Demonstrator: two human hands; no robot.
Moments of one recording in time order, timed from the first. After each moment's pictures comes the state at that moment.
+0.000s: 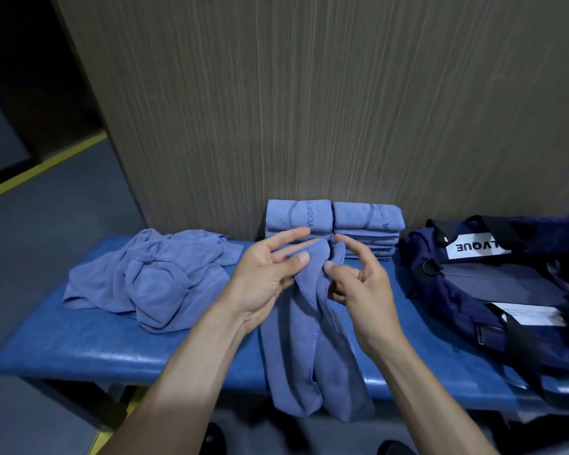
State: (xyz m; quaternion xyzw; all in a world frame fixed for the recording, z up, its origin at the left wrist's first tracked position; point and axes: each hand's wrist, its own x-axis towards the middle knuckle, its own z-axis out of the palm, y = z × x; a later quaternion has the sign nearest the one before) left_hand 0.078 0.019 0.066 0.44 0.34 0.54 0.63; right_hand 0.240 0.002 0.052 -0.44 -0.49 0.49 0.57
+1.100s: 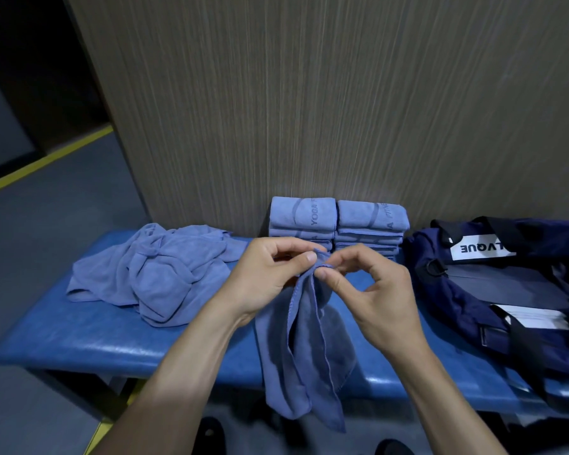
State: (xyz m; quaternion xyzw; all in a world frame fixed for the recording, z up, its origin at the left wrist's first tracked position) left_hand 0.071 0.010 0.075 0.59 0.41 0.48 0.50; right_hand 0.253 -0.011 0.067 -0.40 -0.71 0.22 0.54
